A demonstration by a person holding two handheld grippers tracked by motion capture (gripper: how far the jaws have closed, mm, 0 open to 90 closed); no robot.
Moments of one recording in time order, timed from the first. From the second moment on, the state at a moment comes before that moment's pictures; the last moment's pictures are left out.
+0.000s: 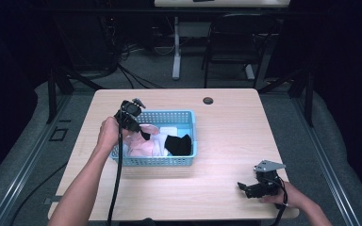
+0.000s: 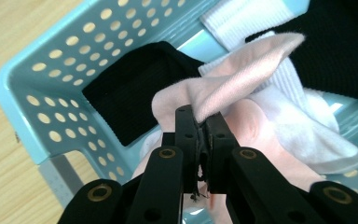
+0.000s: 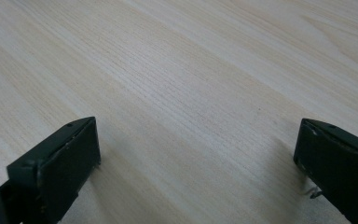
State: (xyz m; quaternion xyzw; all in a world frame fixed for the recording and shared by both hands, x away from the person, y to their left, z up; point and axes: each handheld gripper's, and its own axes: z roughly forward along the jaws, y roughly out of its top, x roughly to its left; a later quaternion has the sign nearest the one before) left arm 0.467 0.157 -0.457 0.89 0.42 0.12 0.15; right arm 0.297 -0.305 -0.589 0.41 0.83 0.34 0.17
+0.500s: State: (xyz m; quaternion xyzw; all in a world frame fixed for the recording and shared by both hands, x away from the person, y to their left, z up) left arm 0.465 0.156 -0.424 0.88 0.41 0.14 0.17; right arm 0.297 -0.305 -0.589 0.41 0.83 0.34 0.17
